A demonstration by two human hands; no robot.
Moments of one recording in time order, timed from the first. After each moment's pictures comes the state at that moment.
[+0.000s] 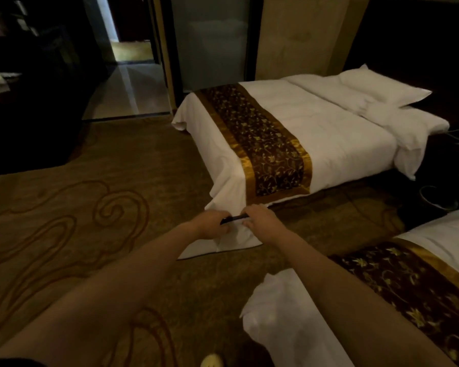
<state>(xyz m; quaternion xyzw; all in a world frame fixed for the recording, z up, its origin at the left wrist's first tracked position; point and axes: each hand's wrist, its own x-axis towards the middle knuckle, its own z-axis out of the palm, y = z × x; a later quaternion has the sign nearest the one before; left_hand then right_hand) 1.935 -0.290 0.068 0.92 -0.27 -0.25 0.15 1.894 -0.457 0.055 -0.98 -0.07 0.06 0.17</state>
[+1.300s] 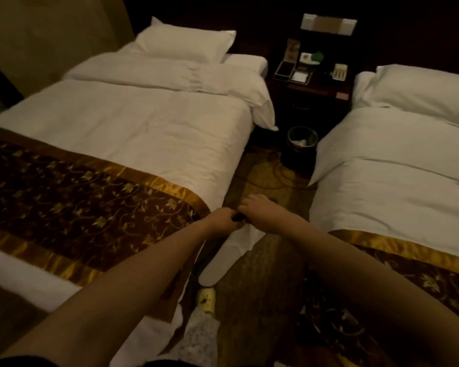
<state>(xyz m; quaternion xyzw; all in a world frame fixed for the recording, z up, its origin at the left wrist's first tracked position) 2.346 -0.832 0.004 0.72 -0.56 -0.39 0.06 2.224 -0.908 0.016 -0.98 0.17 0.13 0.00</state>
